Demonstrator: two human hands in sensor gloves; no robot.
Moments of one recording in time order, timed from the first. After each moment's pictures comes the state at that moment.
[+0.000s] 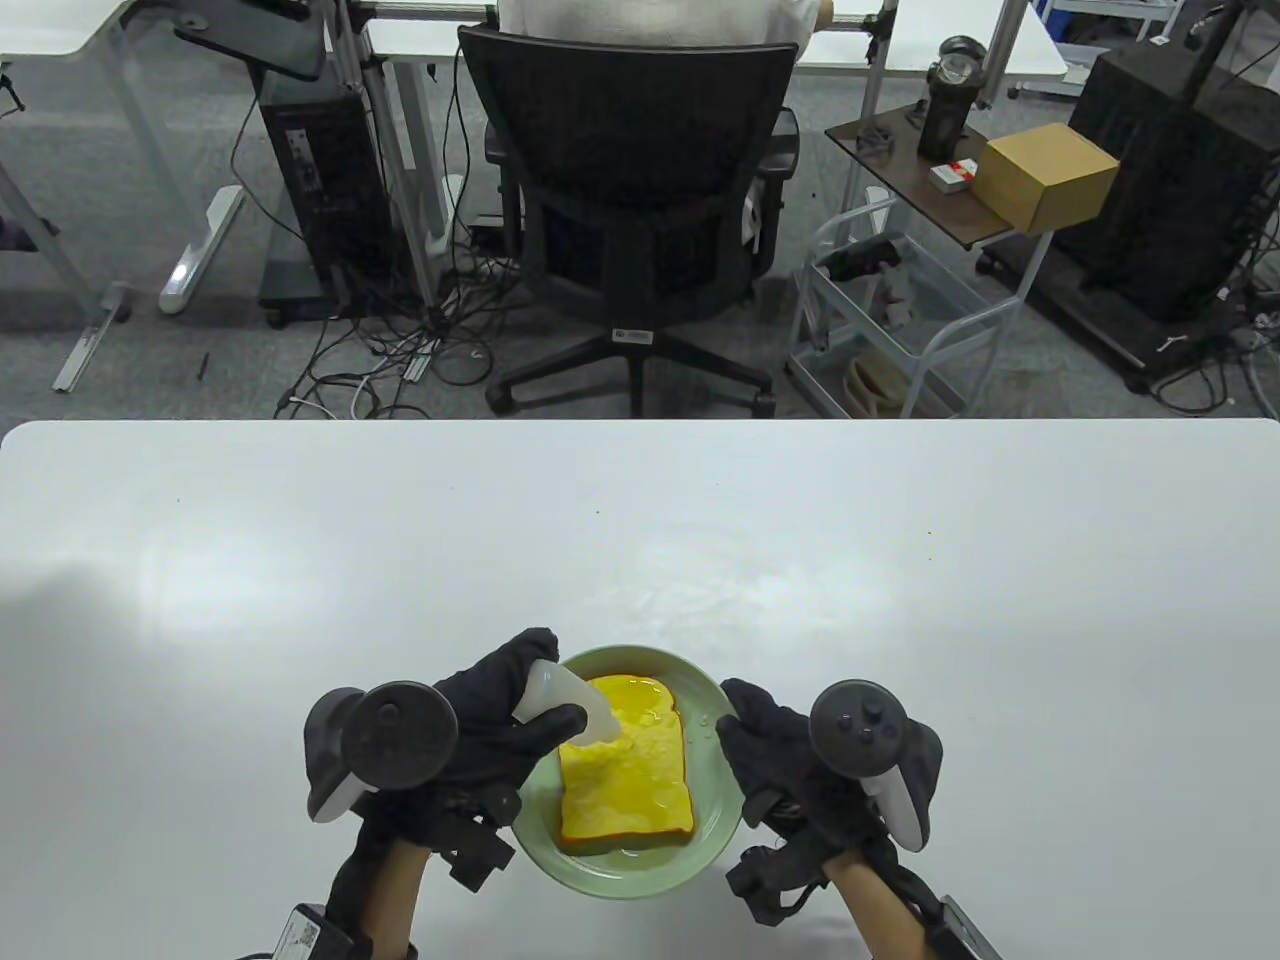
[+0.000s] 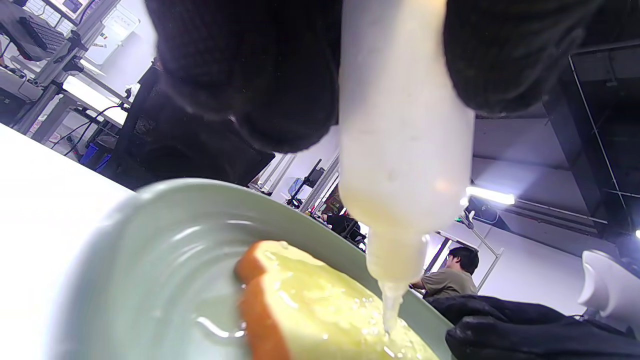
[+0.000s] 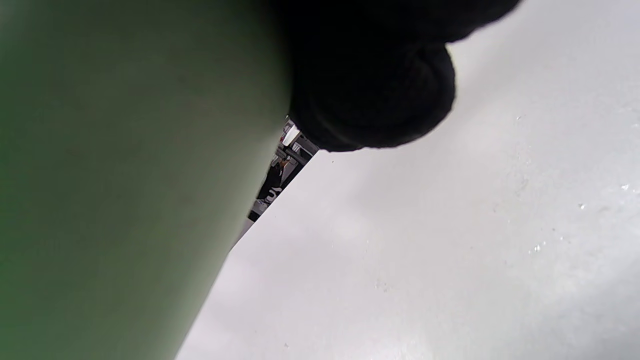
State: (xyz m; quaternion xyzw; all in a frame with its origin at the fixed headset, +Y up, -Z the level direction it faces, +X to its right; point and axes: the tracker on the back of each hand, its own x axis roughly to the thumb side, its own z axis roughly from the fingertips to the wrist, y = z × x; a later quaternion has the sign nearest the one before) left_hand -0.185 -0.635 -0.278 0.08 -0.23 0.33 0.91; right_hand 0.137 -0.699 -0.284 0.02 0.04 0.90 0.44
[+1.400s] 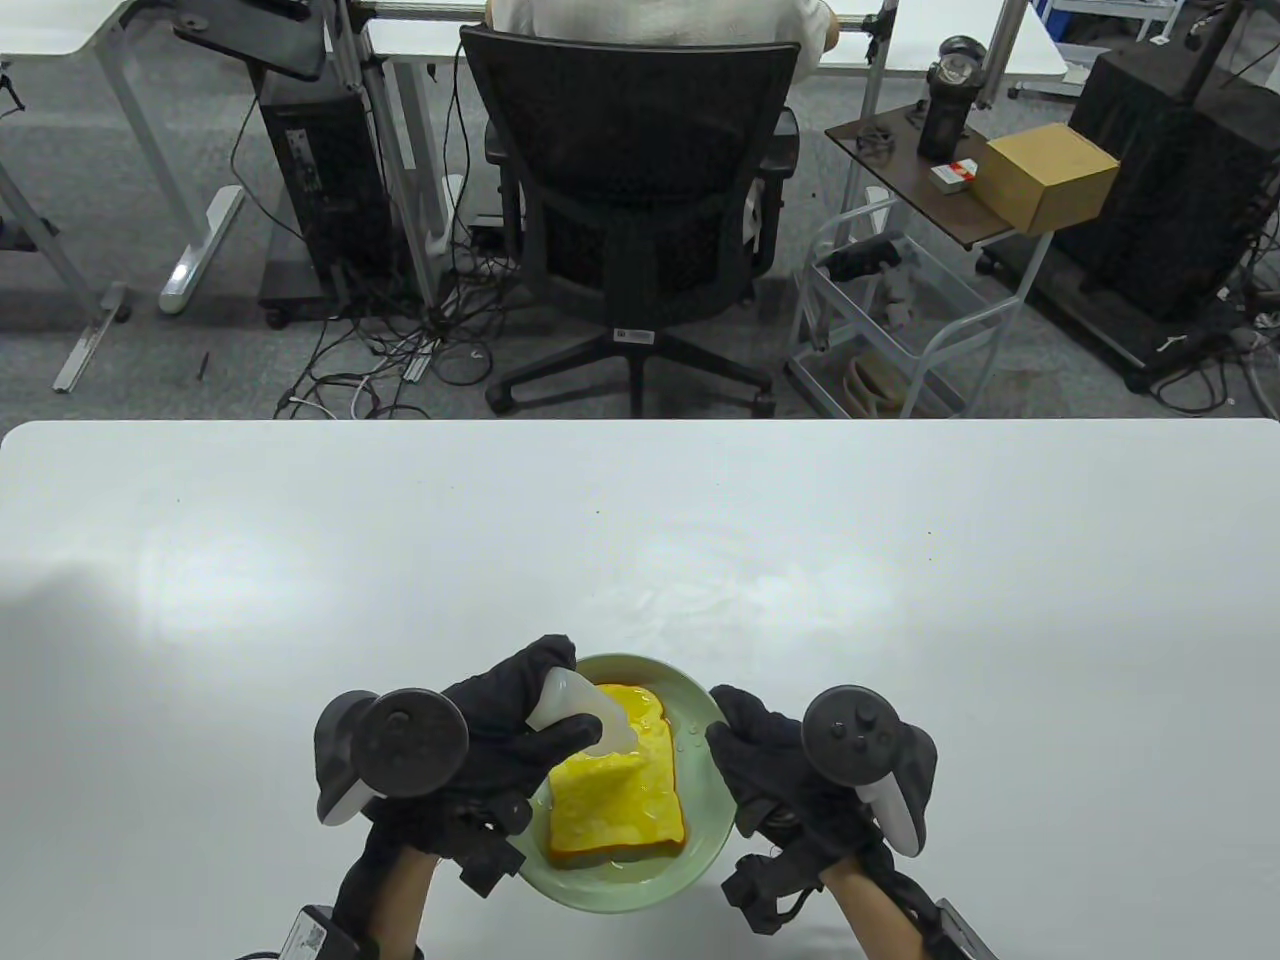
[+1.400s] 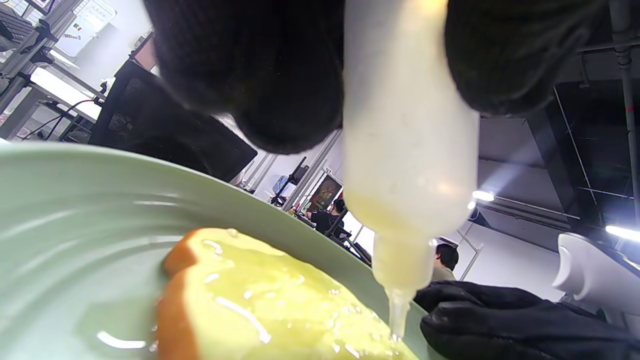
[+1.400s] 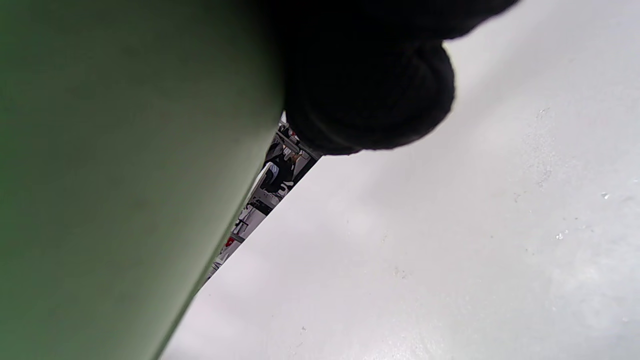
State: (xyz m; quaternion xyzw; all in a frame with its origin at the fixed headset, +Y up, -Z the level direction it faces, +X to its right) left_hand -0.173 -0.632 -0.273 0.09 -0.25 0.33 0.91; right_hand 0.127 -0.696 -0.278 0.04 0.04 0.90 0.44
